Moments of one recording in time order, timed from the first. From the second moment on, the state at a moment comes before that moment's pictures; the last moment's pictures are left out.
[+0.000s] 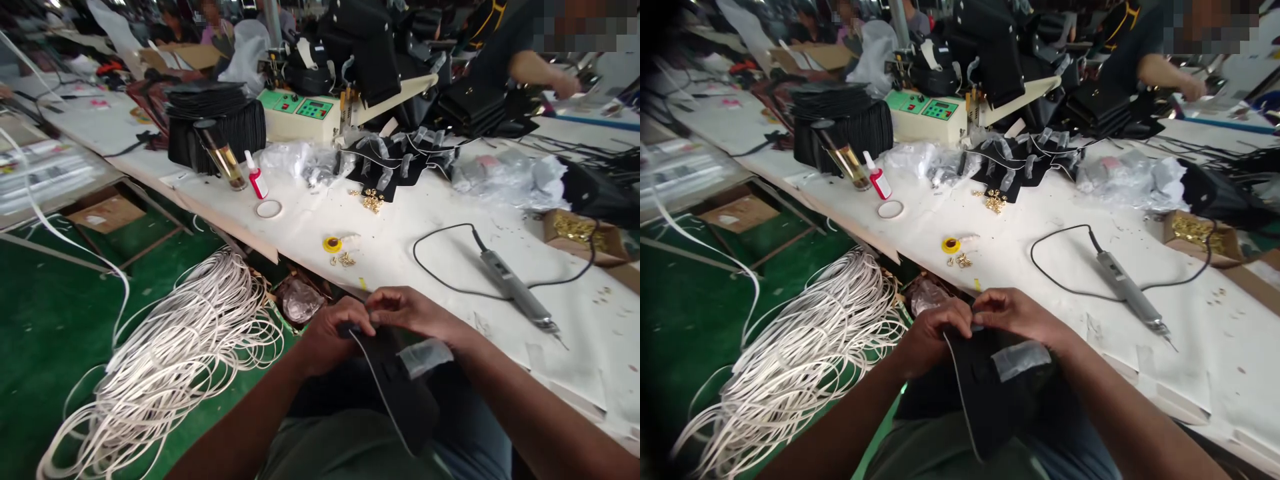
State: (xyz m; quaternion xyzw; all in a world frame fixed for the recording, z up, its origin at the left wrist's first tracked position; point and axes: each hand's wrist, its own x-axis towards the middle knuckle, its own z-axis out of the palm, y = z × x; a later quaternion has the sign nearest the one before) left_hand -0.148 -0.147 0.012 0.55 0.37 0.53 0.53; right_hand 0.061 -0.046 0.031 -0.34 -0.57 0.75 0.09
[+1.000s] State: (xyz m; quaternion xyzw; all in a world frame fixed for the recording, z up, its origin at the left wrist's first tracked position) left_hand -0.152 -0.171 0.014 0.67 0.45 0.50 0.30; right_hand -0.011 0.023 -0.006 -0.48 -0.84 0.22 0.11
